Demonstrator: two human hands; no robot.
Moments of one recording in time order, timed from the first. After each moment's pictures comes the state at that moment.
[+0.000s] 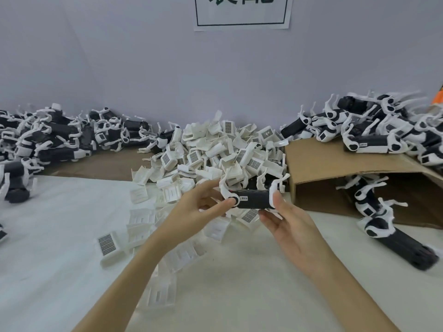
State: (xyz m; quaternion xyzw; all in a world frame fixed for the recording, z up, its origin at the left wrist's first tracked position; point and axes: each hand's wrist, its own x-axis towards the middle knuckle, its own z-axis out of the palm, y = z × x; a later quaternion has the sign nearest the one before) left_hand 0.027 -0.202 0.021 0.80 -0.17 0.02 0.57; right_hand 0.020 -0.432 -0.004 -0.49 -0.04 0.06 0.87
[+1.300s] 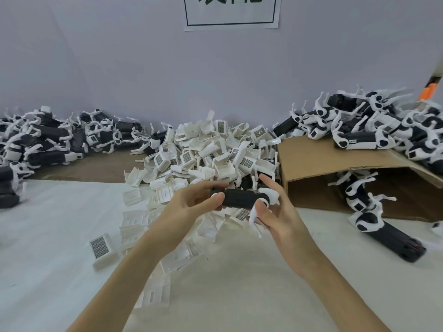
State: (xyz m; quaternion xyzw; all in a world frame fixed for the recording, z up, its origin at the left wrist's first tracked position) left_hand 0.021 -0.202 0.021 0.72 -0.18 -0.03 0.67; right_hand 0.008 -0.431 -0.005 -0.63 -0.12 -0.01 0.76
